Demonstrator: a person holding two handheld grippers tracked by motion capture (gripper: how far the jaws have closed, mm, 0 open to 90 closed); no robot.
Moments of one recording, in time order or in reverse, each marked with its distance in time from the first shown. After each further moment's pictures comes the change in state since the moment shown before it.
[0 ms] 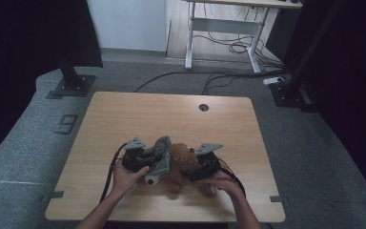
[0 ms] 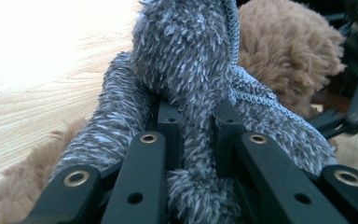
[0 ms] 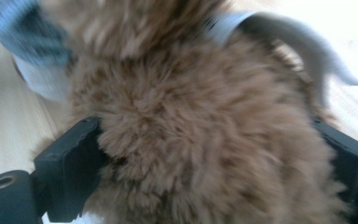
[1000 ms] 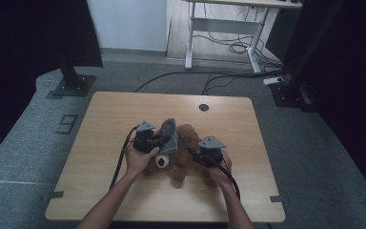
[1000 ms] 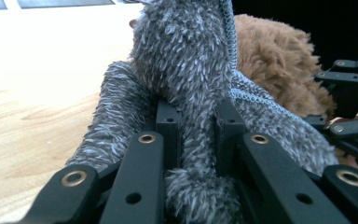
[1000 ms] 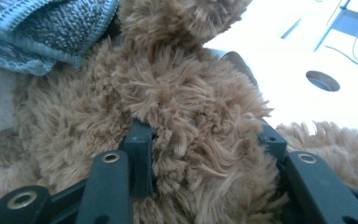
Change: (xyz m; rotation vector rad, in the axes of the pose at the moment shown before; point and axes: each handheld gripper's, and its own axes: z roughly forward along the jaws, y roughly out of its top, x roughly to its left) left arm 0.022 0.043 0.042 -0.058 0.084 -0.023; right arm -0.021 0.003 0.006 -0.208 -0.374 -0.021
